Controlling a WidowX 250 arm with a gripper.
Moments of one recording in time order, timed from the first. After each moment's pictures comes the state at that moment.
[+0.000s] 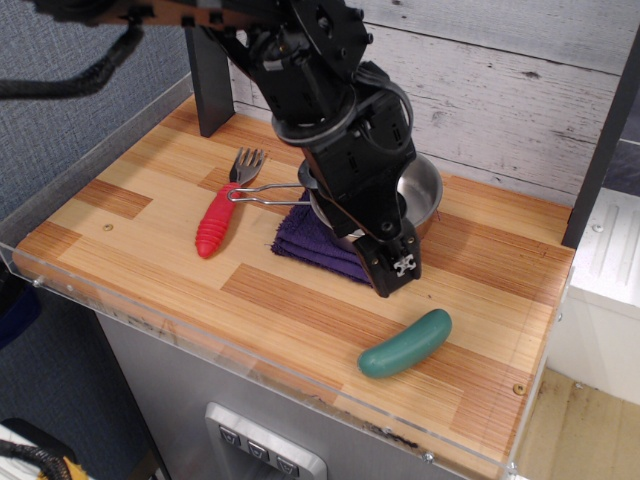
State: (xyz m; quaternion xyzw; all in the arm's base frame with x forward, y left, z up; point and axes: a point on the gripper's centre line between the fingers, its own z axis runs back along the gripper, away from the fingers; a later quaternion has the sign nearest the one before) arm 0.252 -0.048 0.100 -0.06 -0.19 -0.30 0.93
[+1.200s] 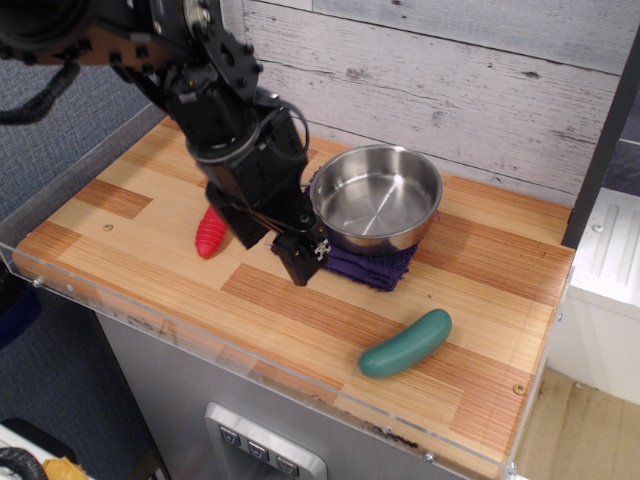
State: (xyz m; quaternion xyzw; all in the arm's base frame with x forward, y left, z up) arm 0.254 0.023 0.063 -0.03 -0.16 -0.11 0.98
